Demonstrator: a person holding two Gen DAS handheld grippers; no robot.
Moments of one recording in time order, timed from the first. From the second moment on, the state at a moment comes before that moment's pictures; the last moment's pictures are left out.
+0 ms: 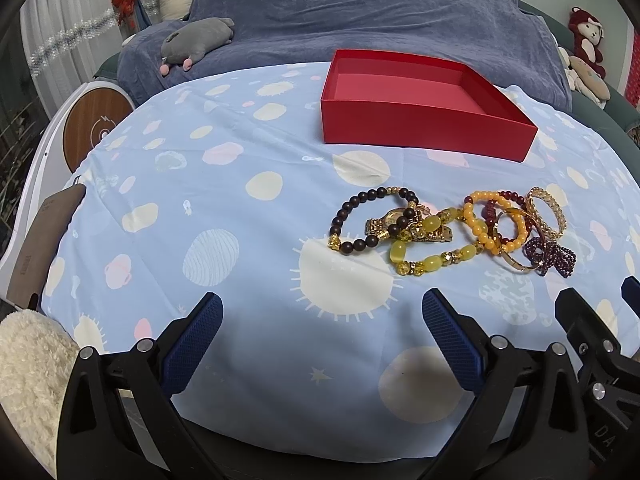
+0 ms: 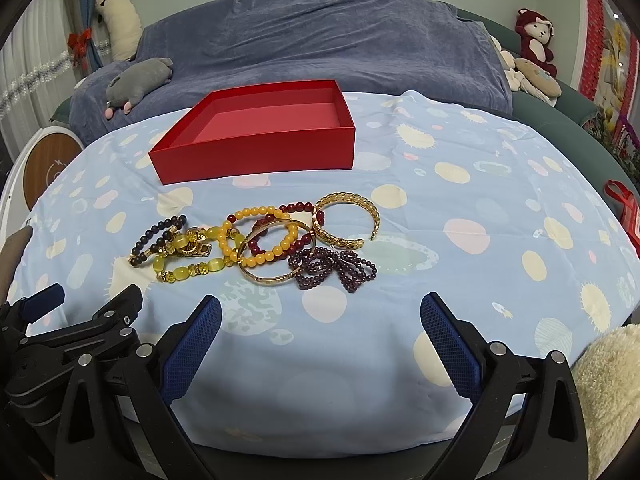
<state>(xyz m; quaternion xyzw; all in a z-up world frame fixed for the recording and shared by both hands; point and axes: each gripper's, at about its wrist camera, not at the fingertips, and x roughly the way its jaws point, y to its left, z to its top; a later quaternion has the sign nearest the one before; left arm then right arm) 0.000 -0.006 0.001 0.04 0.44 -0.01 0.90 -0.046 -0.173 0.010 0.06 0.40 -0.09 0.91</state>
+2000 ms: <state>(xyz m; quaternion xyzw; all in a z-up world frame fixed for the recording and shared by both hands) -0.003 -0.008 0.001 0.04 0.43 -0.01 0.90 -0.048 -0.172 0.012 0.05 0.40 -0.09 0.91</state>
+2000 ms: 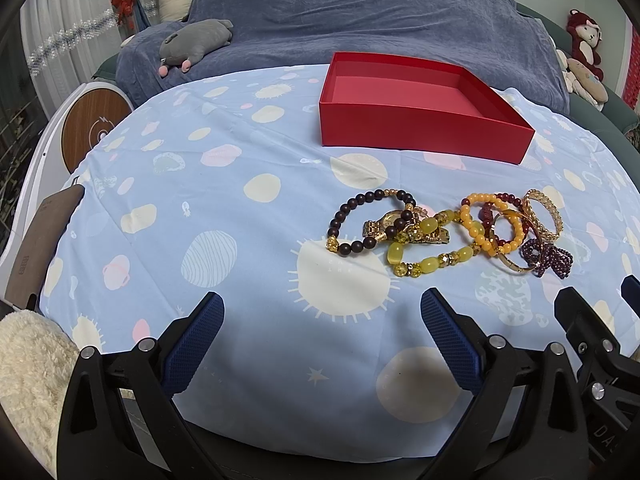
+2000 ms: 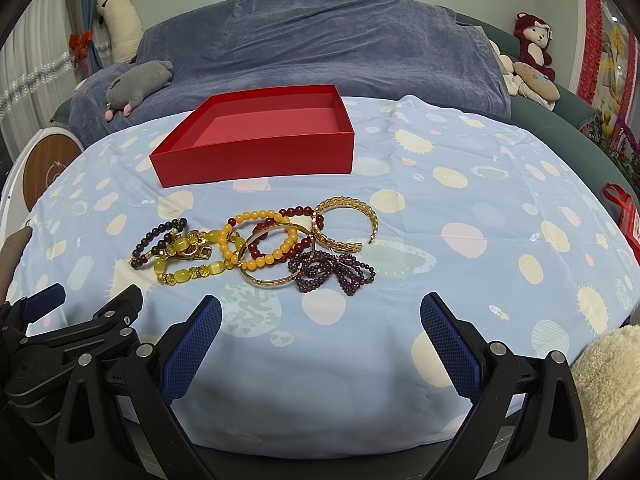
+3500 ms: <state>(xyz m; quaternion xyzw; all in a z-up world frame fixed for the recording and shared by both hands) 0.032 0.006 -0.001 0.00 0.46 -0.04 0.88 -0.040 -0.186 0.014 0.07 0.40 -0.07 0.91</state>
